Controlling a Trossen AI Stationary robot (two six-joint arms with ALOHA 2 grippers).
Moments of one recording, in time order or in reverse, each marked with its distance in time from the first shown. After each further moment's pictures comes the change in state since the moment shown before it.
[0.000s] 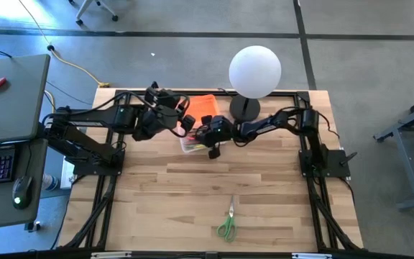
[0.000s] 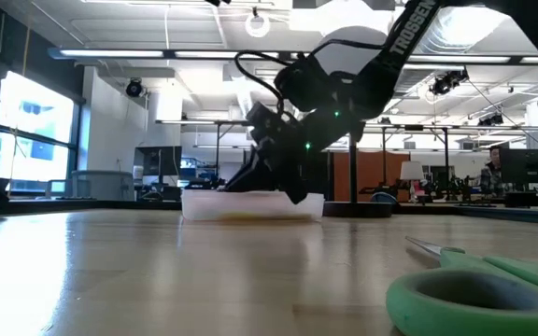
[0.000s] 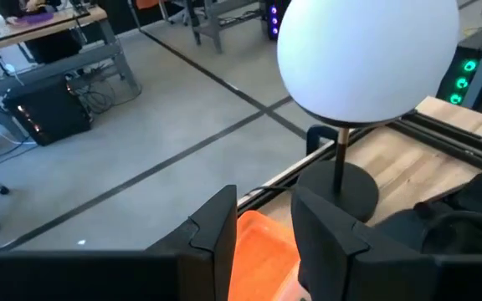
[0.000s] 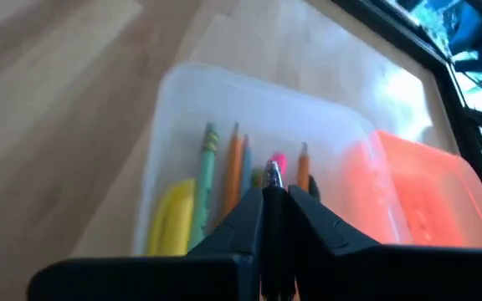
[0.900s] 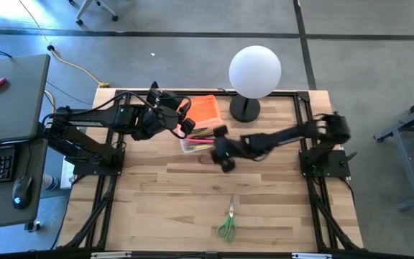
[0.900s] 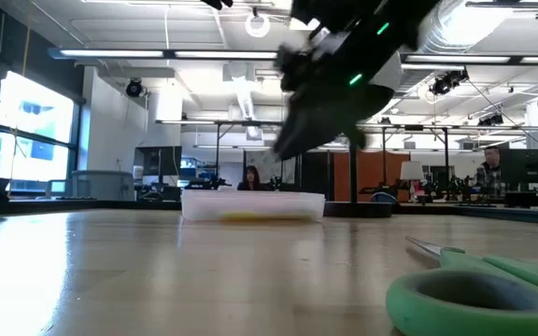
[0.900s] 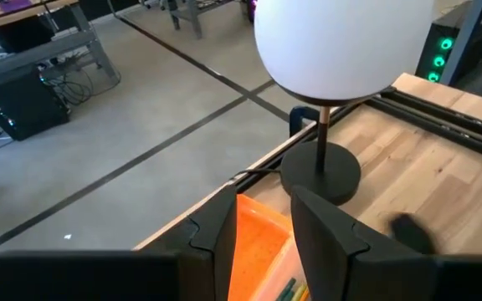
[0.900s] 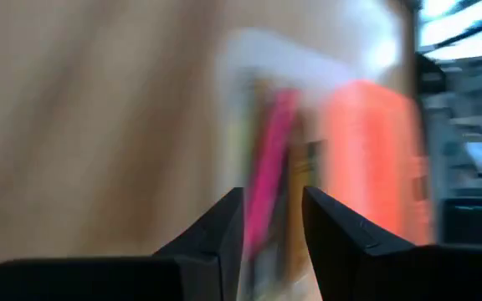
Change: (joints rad) left arm 0.000 0.001 0.000 -0.032 0.079 -0.003; right arm 0.261 -0.289 0.002 -0.557 0.477 0.099
